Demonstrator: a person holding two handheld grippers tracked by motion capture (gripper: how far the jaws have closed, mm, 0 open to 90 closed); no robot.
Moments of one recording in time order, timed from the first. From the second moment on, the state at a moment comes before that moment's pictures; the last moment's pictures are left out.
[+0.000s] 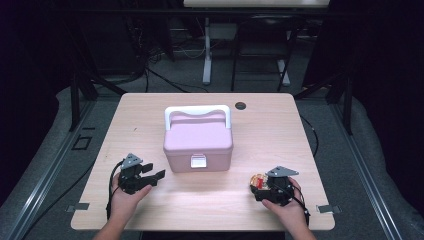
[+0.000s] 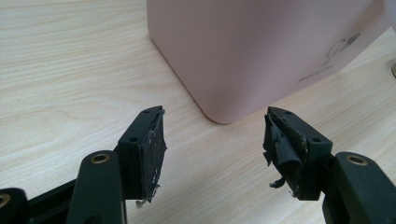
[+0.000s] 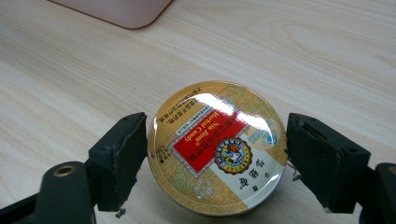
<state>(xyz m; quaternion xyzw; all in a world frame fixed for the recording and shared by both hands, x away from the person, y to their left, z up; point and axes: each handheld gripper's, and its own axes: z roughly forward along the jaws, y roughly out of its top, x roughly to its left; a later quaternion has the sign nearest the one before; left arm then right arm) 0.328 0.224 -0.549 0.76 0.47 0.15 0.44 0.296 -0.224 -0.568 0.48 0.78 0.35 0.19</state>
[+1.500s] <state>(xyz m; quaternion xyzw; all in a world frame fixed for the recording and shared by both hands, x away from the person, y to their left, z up) 0.331 0.234 -0.543 0.72 0.49 0.14 0.46 0.296 -0.278 -0.551 0.57 0.69 0.38 0.25</state>
